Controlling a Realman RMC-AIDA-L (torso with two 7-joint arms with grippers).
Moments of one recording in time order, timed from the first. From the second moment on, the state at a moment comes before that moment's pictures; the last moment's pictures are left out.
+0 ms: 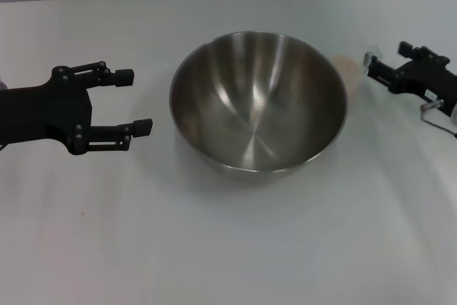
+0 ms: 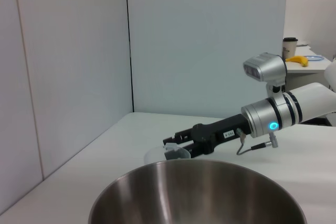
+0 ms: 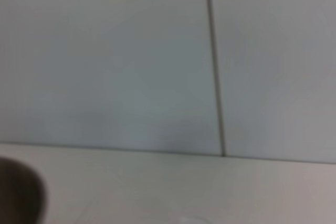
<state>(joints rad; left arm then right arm) -0.44 -1.99 0.90 0.82 1.79 1.65 -1.24 0.50 2.08 -0.61 -0.26 -1.41 -0.90 0.80</state>
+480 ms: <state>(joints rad) -0.44 -1.99 0.90 0.82 1.79 1.65 -1.24 0.51 2.08 -0.67 -0.26 -1.41 -0.88 0.80</state>
